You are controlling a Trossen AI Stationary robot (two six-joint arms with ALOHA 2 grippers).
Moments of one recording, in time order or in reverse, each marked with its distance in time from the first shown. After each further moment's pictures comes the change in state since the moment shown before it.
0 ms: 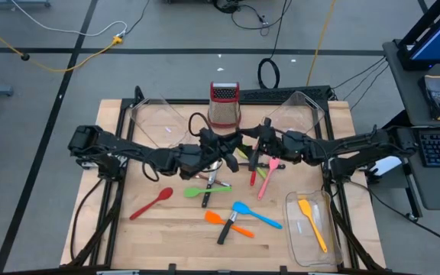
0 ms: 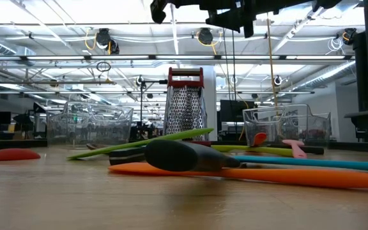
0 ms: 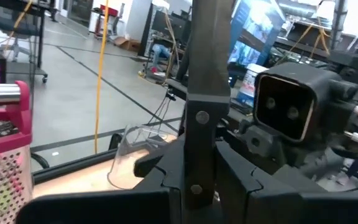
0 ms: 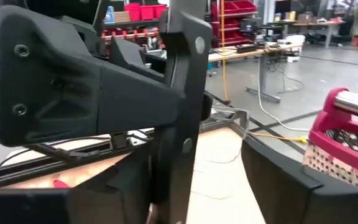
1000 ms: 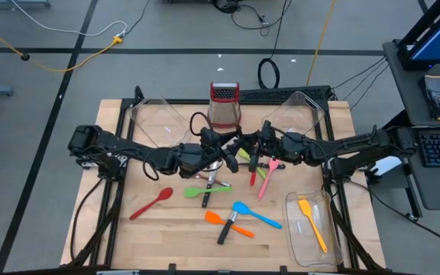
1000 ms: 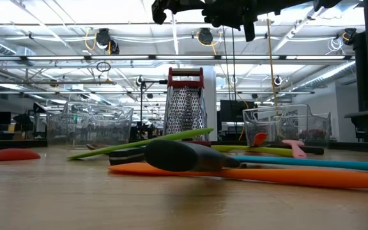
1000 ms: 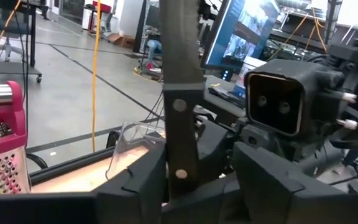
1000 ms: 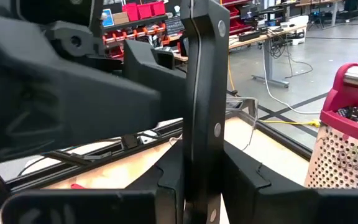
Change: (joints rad) left arm -0.005 -0.004 0.000 -0.027 0.041 0.017; right arm 0.001 0.000 0.000 -0.023 0.003 0.113
